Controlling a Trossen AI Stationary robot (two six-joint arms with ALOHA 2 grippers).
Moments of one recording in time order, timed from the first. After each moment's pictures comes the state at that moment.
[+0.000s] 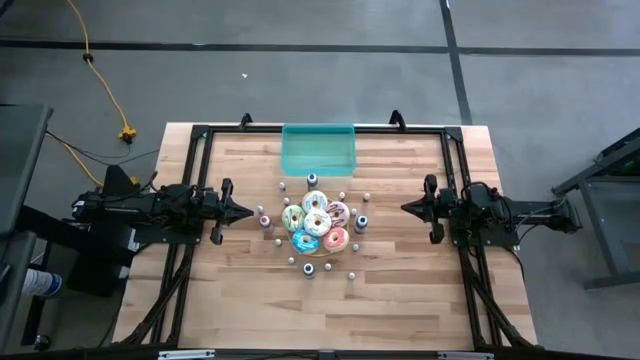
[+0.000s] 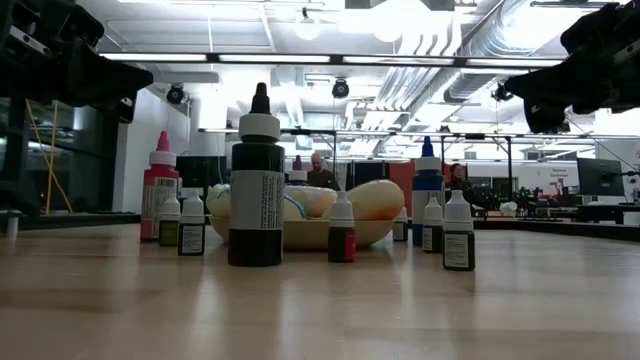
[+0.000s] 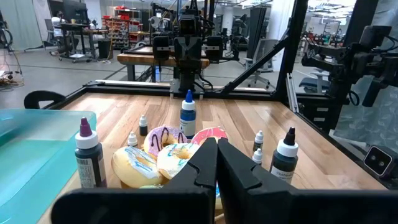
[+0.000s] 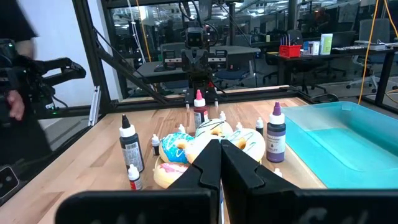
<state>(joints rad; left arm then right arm) -0.05 0.02 0.01 0.01 0.01 -0.06 -0.02 0.01 0.01 0.02 0.00 0.10</state>
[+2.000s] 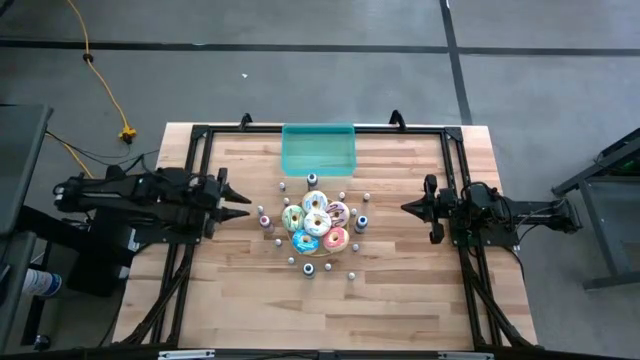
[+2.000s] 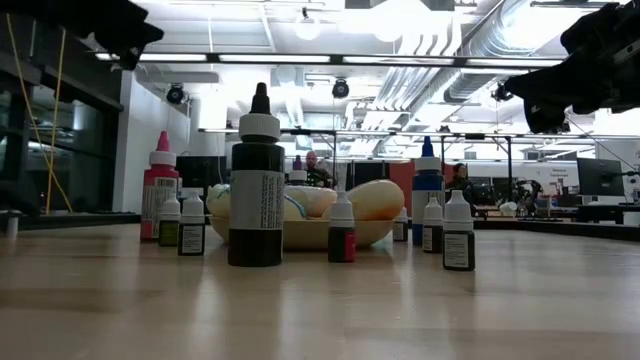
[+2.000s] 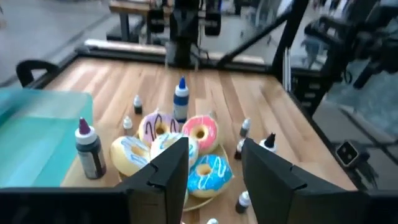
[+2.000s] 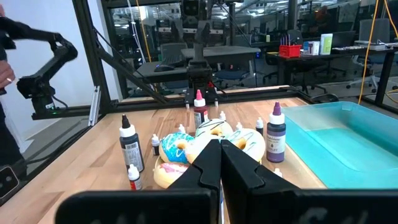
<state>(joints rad) -0.05 0.41 0.53 -0.36 0.02 -0.11 -0.02 0.01 0.01 0.02 0.00 0.10</state>
